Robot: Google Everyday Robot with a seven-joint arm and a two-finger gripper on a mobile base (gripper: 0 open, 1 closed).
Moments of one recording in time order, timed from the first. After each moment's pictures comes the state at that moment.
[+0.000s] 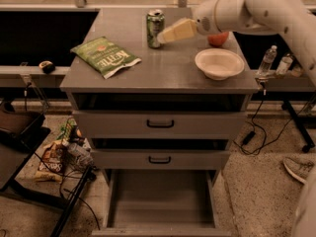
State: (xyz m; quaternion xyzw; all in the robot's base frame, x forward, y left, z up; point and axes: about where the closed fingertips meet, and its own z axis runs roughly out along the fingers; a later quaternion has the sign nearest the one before) arm 0.761 -0.070 0.956 -0.39 0.73 0.20 0.52
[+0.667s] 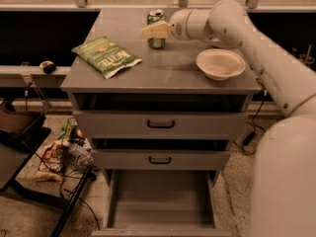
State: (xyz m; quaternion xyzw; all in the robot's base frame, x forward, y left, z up) arm 0.842 -0.013 0.925 -0.32 0.72 0.24 0.57
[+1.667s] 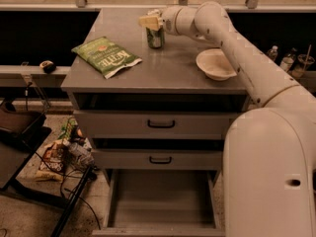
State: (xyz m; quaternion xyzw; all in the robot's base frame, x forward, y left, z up) arm 0.898 0.005 0.927 -0.30 0.70 0.22 0.61
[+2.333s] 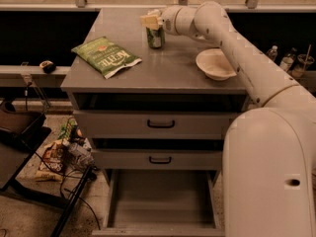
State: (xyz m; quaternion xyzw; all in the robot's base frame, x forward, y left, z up) arm 0.898 0.005 0.927 -0.30 0.70 0.22 0.61
